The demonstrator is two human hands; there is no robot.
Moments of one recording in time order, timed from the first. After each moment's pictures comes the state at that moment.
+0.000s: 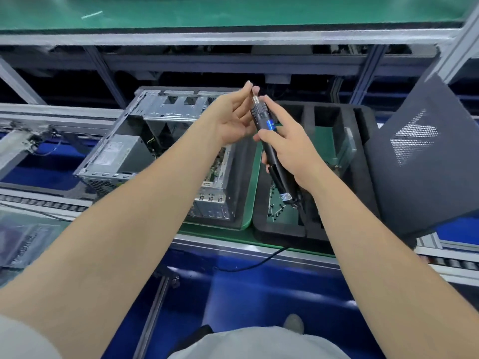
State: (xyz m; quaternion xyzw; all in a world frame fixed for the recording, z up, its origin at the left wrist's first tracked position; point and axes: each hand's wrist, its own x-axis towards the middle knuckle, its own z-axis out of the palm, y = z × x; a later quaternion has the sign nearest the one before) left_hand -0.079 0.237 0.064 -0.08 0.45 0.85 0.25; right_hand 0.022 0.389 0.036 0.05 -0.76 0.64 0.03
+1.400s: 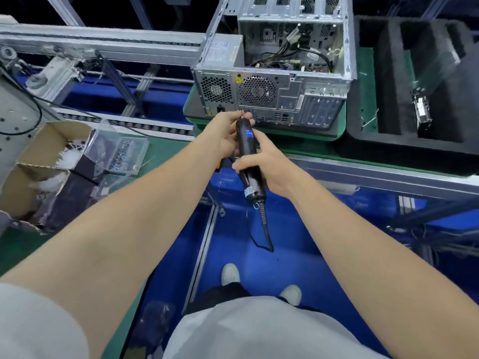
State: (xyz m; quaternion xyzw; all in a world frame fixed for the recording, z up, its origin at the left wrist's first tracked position) left_hand 0.091 -0.050 -0.062 -0.27 0.53 0.76 0.26; right_hand 0.182 0.077 -0.064 -0.06 -0.60 0.75 -0.25
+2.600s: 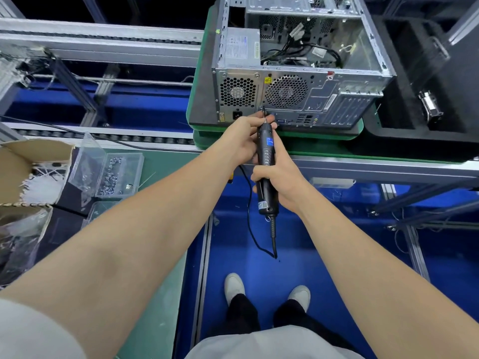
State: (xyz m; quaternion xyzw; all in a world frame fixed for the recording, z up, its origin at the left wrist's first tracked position) left_hand 0.047 -0.091 -0.099 -0.15 0.45 0.81 0.34; right_hand 0.159 0.000 -0.108 -0.11 -0.63 0.76 -0.12
